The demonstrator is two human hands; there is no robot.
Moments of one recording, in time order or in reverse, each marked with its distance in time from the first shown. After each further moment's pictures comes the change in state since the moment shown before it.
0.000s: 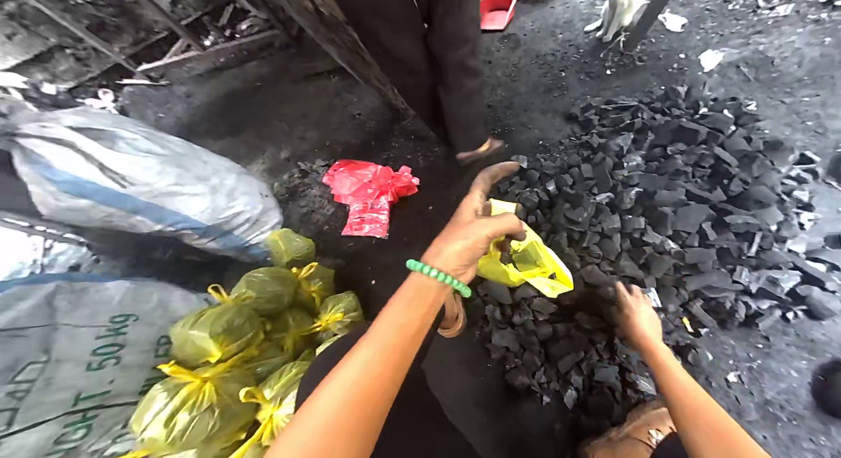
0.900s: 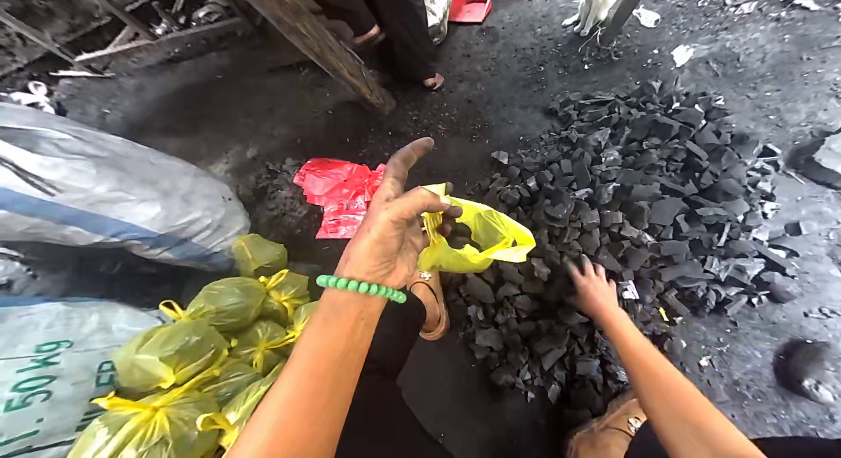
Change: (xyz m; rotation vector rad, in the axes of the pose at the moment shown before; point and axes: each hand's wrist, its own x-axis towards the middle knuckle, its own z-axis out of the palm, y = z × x) left_hand -0.004 0.014 -0.030 -0.115 0.188 0.041; right_hand 0.042 -0.024 0.012 -0.107 -0.123 -0.124
